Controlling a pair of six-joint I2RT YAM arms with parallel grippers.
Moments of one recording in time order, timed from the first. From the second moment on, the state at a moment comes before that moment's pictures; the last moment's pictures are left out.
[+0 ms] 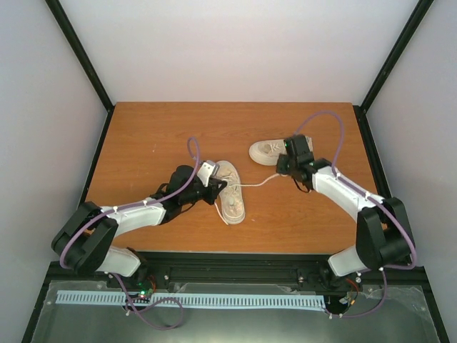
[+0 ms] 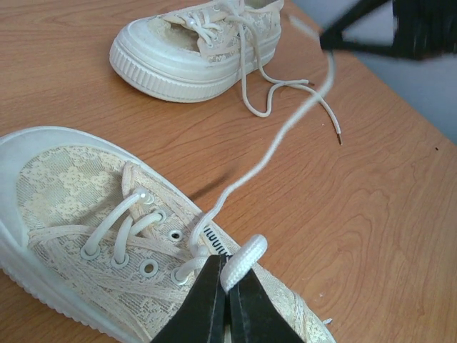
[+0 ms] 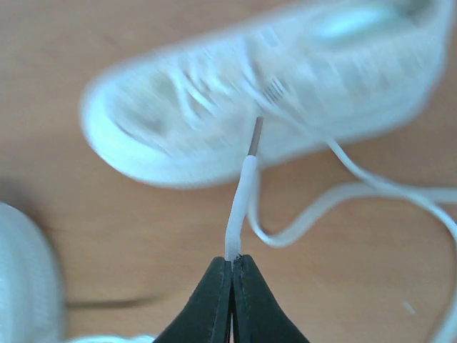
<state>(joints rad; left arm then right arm) -0.64 1.39 0.54 0.39 0.30 -0.30 0.39 1.44 0.89 -0.36 0.19 0.47</state>
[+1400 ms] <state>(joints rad) -0.64 1.39 0.52 0.42 0.32 -0.27 0.55 1.59 0.93 0.03 -0.80 0.12</state>
